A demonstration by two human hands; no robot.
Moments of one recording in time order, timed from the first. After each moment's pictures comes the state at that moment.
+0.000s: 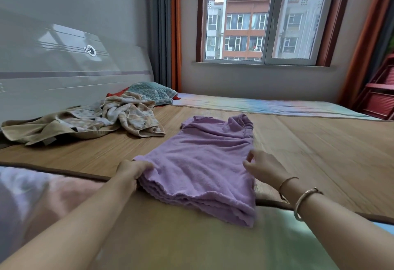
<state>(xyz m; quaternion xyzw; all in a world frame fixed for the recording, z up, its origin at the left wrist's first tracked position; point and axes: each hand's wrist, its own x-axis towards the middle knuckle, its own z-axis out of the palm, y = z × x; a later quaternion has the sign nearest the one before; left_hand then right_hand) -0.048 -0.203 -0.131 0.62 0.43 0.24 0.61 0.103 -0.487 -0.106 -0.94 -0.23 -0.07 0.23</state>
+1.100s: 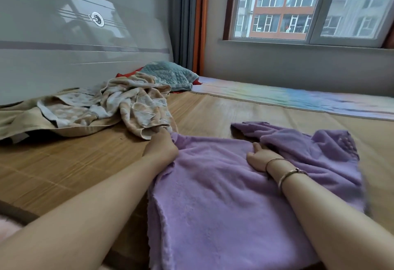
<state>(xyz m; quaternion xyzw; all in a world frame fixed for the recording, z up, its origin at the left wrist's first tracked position) 0.123 -0.122 -0.120 0.86 0.36 0.21 0.29 0.309 -0.321 -0.149 -0.96 -0.23 0.05 0.12</state>
